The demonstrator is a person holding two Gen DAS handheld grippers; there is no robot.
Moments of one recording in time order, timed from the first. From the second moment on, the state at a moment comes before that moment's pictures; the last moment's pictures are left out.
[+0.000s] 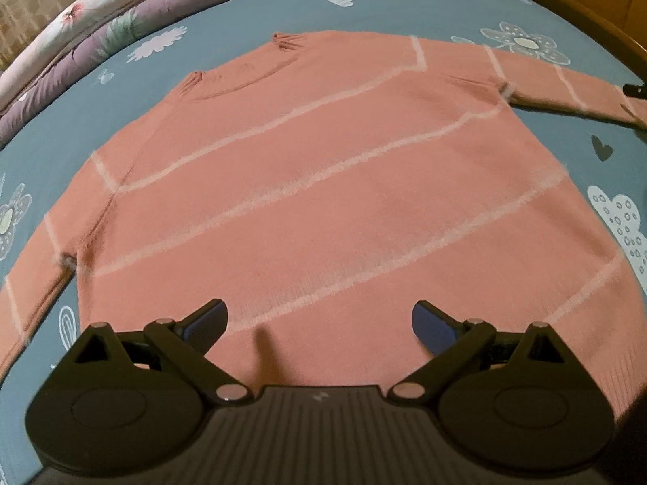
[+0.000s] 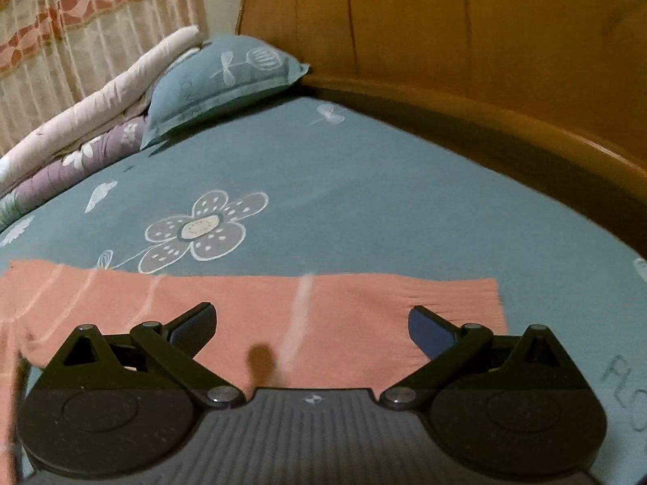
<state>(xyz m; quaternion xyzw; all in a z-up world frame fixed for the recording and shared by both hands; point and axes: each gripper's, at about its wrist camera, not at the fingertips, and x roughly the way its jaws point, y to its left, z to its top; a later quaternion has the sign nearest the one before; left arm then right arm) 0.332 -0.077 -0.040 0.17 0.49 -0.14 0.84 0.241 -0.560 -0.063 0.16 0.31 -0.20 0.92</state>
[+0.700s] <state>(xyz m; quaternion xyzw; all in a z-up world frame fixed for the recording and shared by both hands) 0.311 -0.032 -0.041 0.12 0.48 -0.09 0.86 0.406 -0.309 -0.005 0.14 0.34 0.12 0.92</state>
